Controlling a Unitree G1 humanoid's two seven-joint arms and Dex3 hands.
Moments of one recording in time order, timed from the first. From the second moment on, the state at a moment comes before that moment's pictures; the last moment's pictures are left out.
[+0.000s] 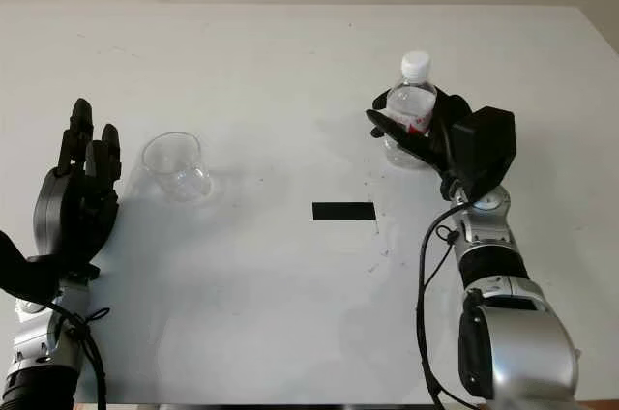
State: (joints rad) left arm -0.24 0.23 0.33 0.34 -0.35 -0.28 -0.34; right arm -0.81 -0.35 -0.14 1.06 0.00 -0.39 0.19
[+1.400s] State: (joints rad) left arm -0.26 0.22 0.33 0.32 -0.36 -0.27 -0.32; right arm -1.25 -0.19 0.51 1.24 -0.75 -0.50 -0.41
